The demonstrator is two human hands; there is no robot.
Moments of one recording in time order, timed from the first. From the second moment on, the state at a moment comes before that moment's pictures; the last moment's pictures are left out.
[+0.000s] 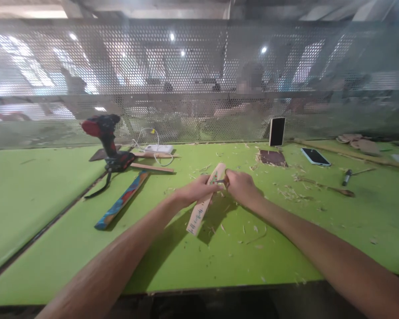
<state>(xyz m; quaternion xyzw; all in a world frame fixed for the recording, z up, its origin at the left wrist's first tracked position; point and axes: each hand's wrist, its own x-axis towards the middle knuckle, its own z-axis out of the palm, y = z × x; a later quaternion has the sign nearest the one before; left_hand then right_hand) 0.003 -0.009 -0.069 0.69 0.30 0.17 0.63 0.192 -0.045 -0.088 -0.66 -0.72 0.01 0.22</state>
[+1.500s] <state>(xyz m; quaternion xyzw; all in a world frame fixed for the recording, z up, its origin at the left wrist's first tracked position) 0.010 -0.024 -0.064 0.60 0.24 0.13 0.75 0.181 -0.055 -0.076 -0.71 -0.69 -0.04 0.14</state>
